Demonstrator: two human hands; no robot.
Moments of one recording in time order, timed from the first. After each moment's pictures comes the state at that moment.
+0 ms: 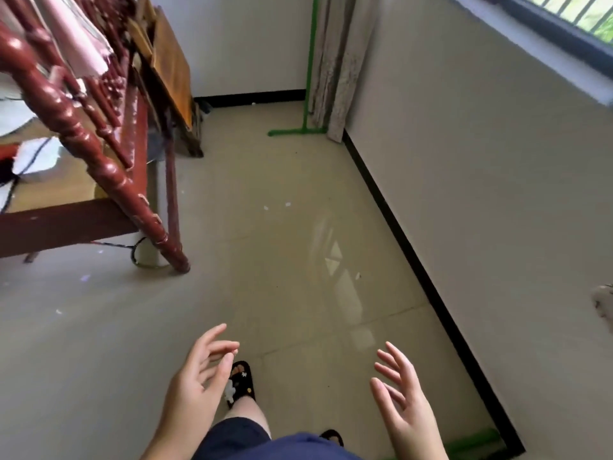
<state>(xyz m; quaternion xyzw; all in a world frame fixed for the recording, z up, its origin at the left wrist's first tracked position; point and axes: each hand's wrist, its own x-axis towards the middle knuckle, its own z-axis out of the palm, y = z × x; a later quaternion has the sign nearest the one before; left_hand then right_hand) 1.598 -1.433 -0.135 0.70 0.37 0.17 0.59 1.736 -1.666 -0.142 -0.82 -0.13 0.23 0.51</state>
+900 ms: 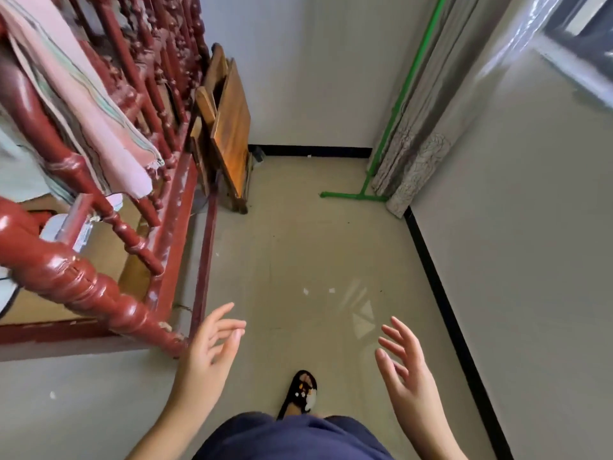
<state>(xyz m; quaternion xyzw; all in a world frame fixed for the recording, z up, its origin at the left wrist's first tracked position) 1.867 -1.043 -0.136 0.67 0.40 0.25 0.57 2.054 -1.241 -0.131 -0.80 -0.24 0.23 0.50</state>
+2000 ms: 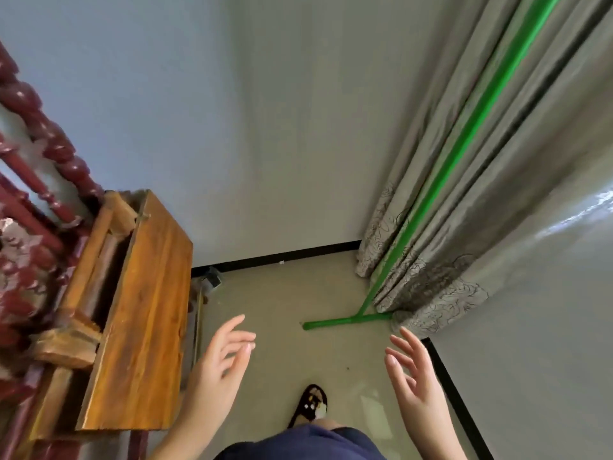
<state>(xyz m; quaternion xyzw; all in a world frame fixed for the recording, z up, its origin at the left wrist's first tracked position) 2.439 -0.538 -0.114 0.70 0.34 0.19 0.59 2.597 -0.755 -0.134 -0.80 -0.16 0.18 0.56</state>
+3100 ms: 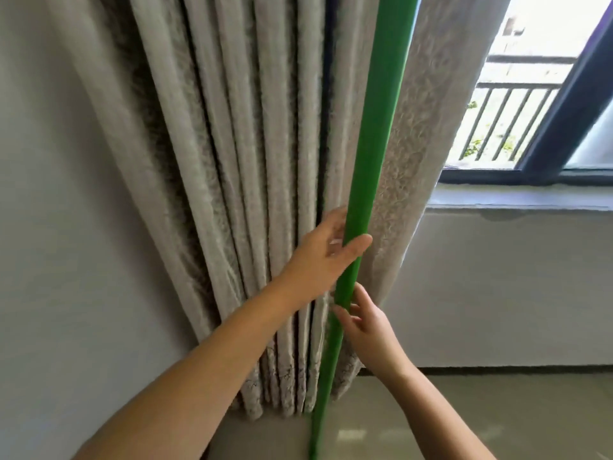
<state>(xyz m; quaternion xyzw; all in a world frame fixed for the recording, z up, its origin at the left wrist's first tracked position) 3.050 -0.501 0.075 0.61 -0.47 -0.20 0.61 2.947 -0.572 -0.024 -0.80 0.19 -0.19 0.53</state>
